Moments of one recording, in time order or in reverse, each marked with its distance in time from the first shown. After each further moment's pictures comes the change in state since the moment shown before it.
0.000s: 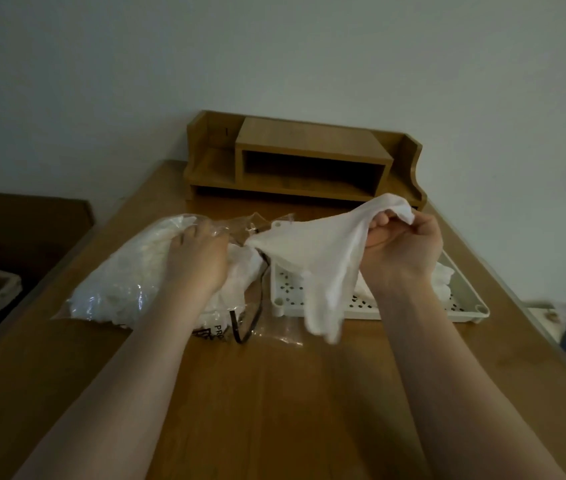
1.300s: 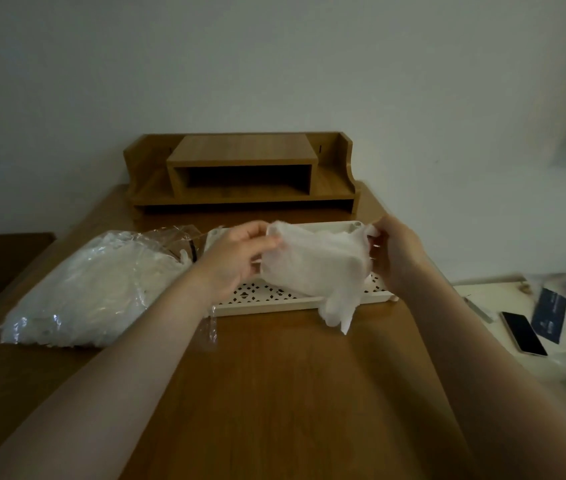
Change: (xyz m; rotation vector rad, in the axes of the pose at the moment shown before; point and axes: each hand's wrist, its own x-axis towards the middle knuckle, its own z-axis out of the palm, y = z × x) left_hand -0.027 0.144 -0.036 -1.462 -0.416 0.133; right_hand 0.013 -0.136 -0.058 -1.104 0.274 0.041
